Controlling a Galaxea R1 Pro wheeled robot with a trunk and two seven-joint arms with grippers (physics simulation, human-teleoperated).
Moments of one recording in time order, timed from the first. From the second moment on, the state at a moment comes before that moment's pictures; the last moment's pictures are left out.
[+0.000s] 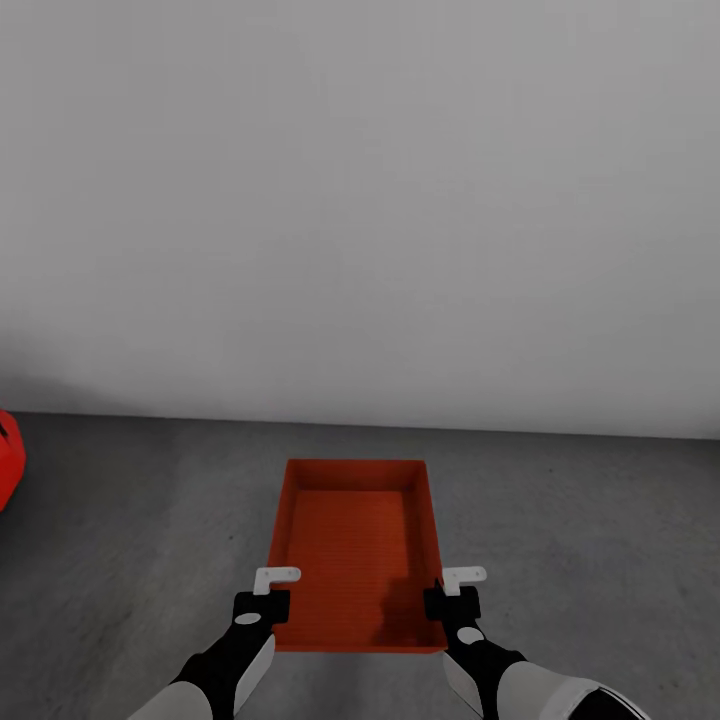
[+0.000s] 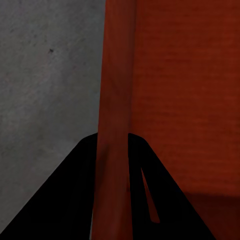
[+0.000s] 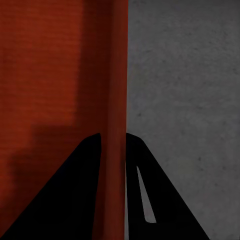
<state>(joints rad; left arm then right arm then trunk) -0.56 -0.11 -0.13 -0.36 0.08 0.04 0.27 -0.68 0.13 0.56 -0.01 -0.43 -0.35 -0.24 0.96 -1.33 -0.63</state>
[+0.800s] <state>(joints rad) -0.56 -0.11 -0.13 -0.36 0.08 0.04 0.27 -0.69 0.13 0.56 -0.01 -0.43 -0.35 -0.24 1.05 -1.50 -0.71</state>
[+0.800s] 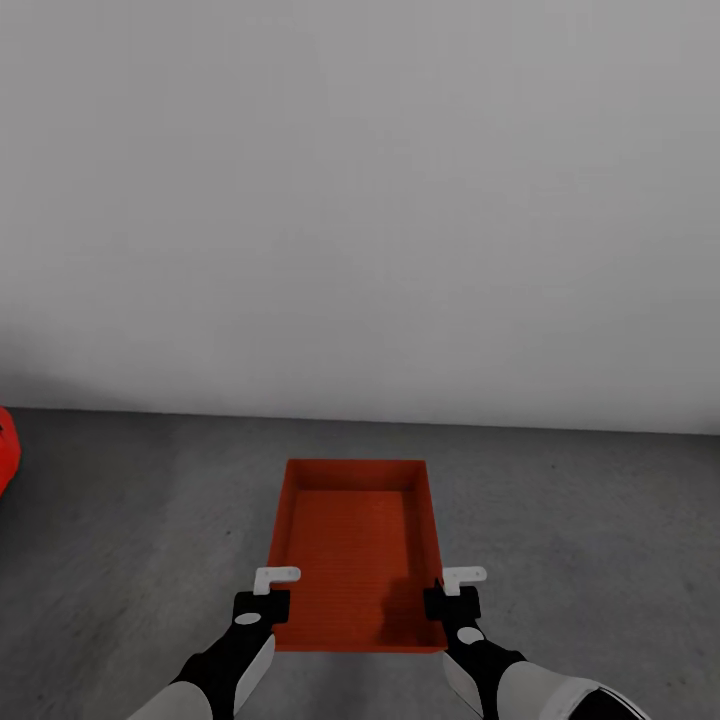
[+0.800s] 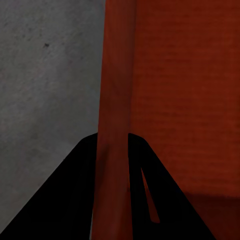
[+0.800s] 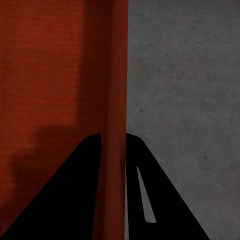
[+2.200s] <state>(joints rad) -0.56 -0.11 -0.13 -0.36 0.08 0.04 0.28 -0.69 0.13 0.56 -0.01 -0.43 -0.35 -0.24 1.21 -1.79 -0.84</state>
